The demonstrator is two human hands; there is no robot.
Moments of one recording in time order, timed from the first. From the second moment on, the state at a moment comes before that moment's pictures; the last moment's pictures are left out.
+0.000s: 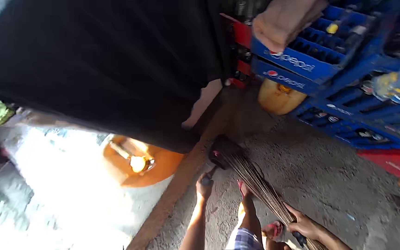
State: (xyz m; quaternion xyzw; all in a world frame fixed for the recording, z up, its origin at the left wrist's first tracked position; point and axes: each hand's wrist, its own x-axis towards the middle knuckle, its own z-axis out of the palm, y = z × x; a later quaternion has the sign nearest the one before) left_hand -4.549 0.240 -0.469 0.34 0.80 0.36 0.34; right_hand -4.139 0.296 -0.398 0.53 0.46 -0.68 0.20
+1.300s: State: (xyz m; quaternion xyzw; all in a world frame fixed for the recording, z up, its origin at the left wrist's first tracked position) left_hand -4.097 0.394 -0.475 0.69 0.36 0.11 0.62; right_hand -3.734 0.121 -0.512 0.86 0.04 -0.47 -0.18
